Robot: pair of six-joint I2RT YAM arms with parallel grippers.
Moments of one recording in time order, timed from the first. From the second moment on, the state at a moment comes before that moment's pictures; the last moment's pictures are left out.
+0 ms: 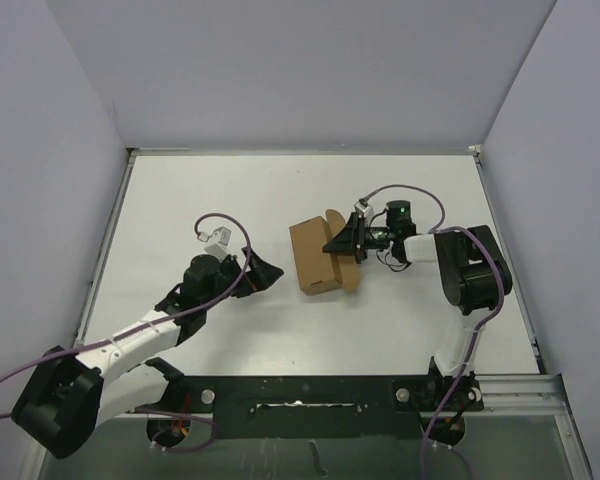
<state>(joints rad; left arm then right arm) -0.57 1.03 0.36 0.30 0.11 -0.87 0.21 1.91 0.91 0.37 -1.14 0.81</state>
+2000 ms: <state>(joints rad) -0.52 1.78 0.95 0.09 0.35 -0.68 0.33 1.93 1.12 -0.35 -0.86 -0.02</state>
